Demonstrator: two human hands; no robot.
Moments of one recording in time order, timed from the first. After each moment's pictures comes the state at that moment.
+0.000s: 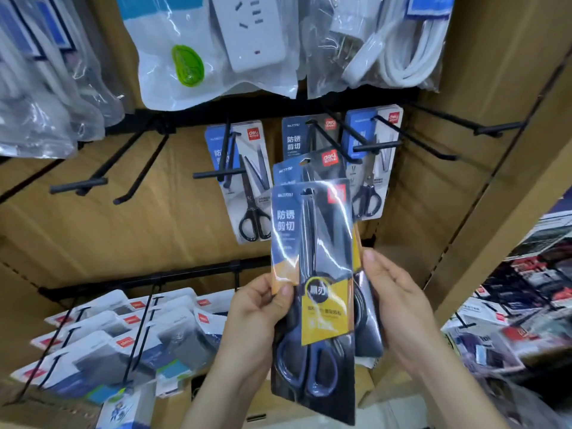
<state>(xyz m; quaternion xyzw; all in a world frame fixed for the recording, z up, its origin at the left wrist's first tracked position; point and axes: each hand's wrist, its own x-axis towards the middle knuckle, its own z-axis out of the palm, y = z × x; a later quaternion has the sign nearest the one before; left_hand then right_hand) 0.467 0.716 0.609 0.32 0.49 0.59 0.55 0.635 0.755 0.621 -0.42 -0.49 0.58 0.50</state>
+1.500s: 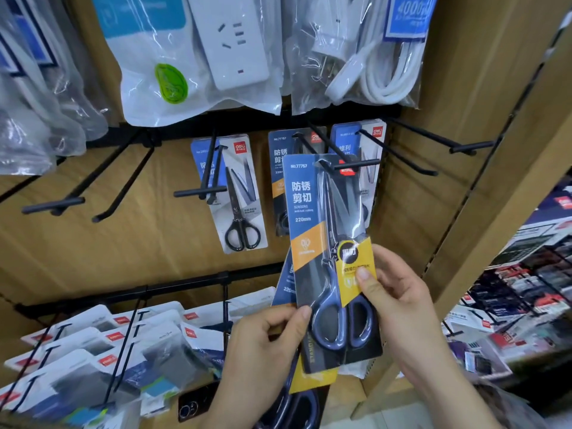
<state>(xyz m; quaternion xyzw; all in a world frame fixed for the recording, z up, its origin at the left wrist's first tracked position) 0.479 0.710 0.608 0.55 0.57 0.48 0.37 0.656 0.763 0.617 -0.41 -0.52 0.52 0.55</state>
